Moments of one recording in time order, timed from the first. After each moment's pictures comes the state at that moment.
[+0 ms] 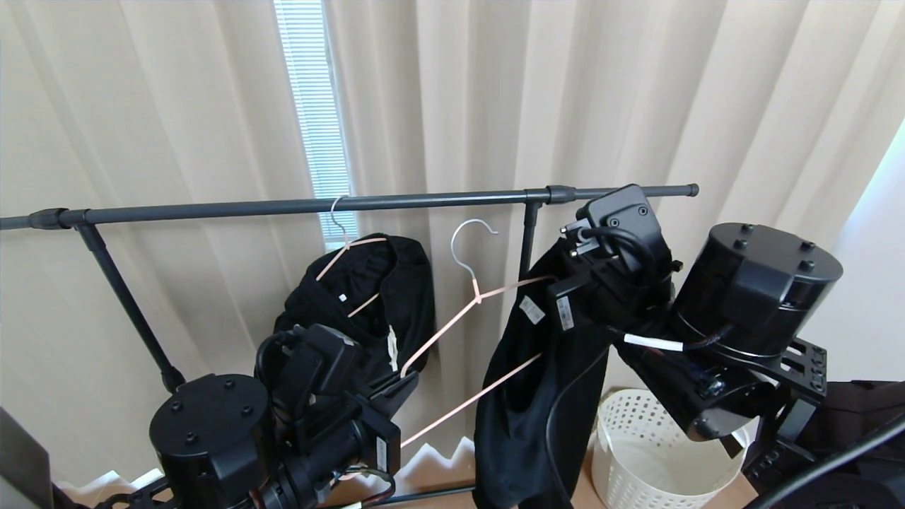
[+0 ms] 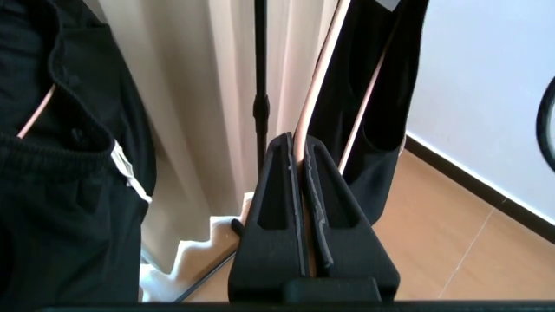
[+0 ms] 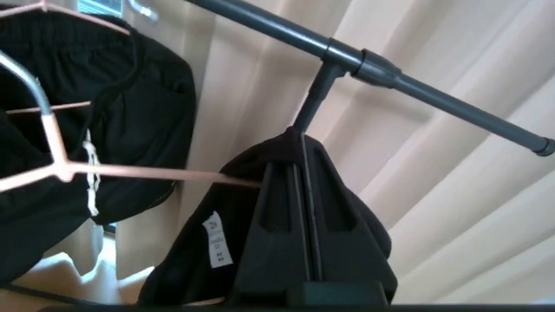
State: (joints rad) left arm -0.74 1.83 -0.25 -1.41 0.11 -0.03; right arm 0.77 1.77 -0.76 -1.04 -0.60 -0.31
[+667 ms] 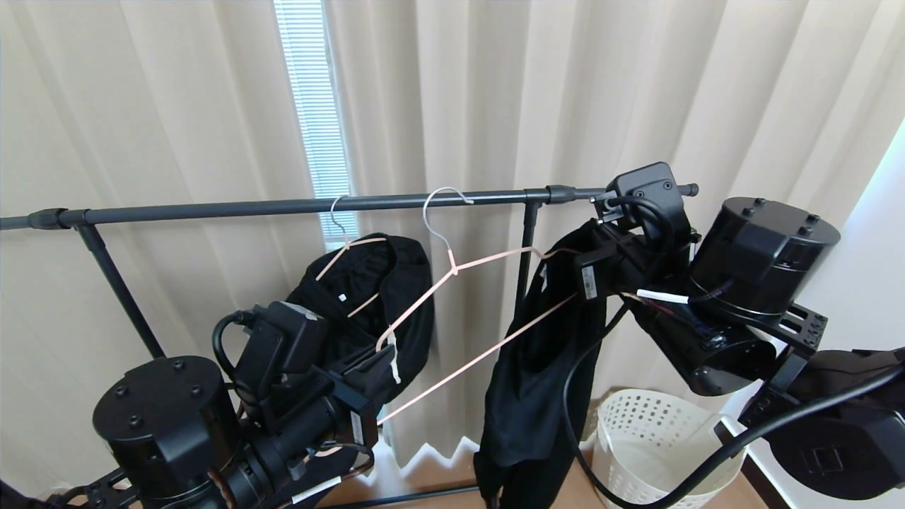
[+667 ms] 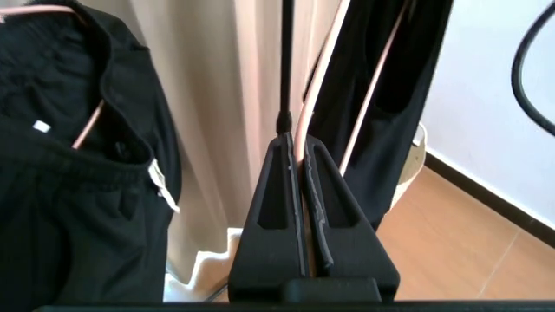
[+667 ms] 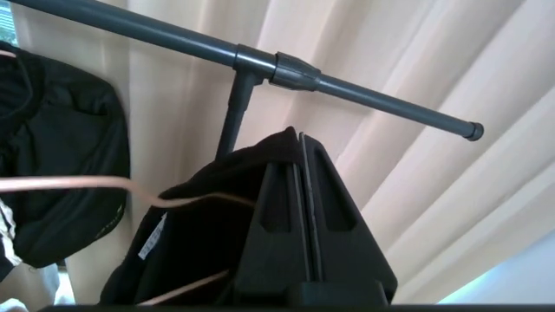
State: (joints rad) left arm -0.68 1.75 -0.25 -1.41 0.12 0.00; right arm 0.67 1.78 -0.79 -1.04 -0.60 -0.31
